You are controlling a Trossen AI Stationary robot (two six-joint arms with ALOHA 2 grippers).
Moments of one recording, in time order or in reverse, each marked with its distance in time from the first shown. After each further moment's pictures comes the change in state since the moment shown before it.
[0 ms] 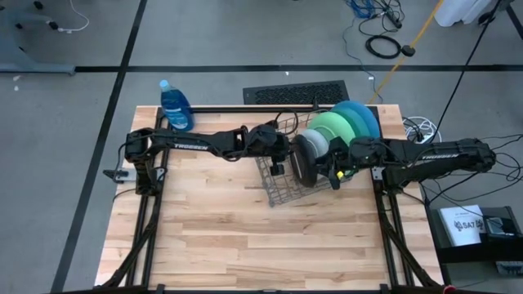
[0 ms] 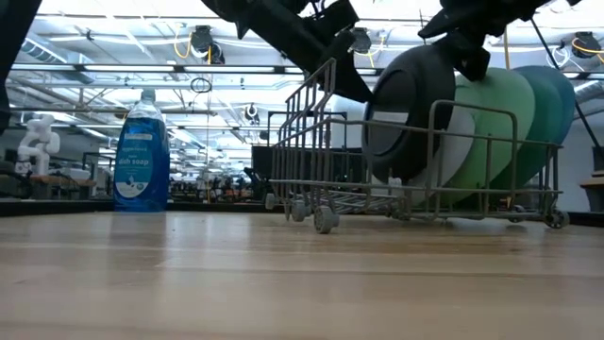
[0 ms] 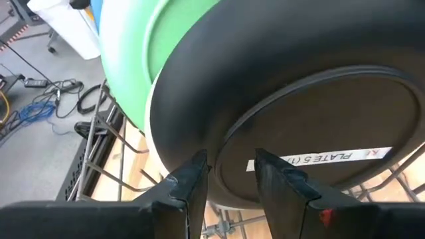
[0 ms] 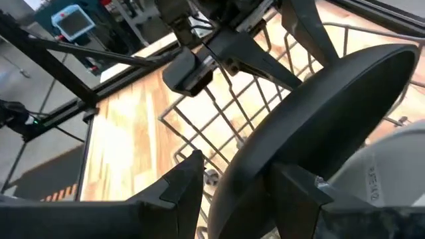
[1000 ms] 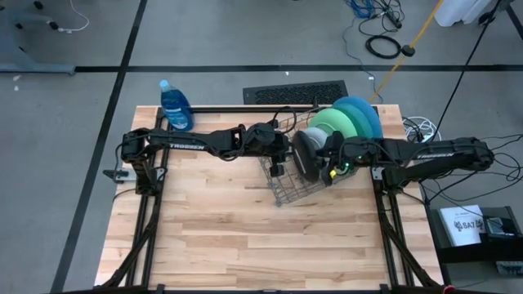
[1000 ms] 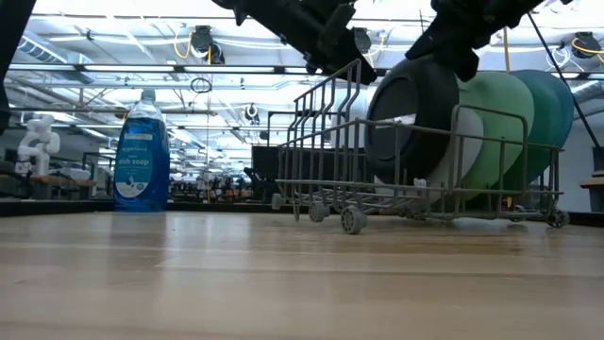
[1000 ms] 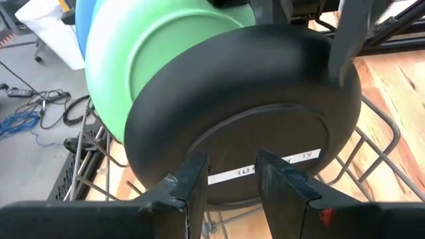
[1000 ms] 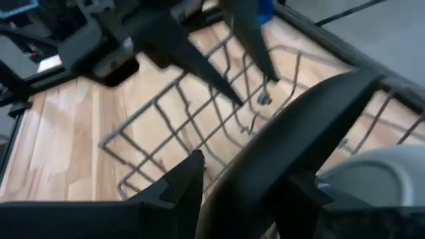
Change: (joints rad) left arm -0.014 -0.033 0.028 -0.020 0.040 -0.026; right arm -0.005 0.064 0.016 0.001 0.148 -0.133
